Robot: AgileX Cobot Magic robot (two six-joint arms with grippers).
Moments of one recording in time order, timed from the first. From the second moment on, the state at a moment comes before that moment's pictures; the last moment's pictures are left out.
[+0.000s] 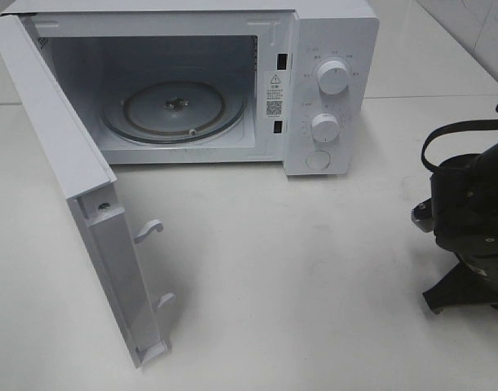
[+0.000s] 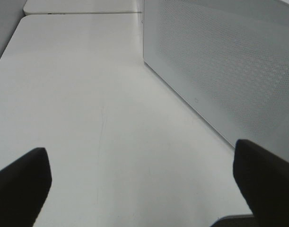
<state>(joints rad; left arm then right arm) 0.08 0.00 -0.52 -0.15 1.09 0.12 0.49 1.84 -0.62 -0.94 0.79 1.17</state>
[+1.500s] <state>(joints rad) 0.08 0.00 -0.52 -0.15 1.09 0.12 0.49 1.04 -0.63 -0.38 0.71 0.38</state>
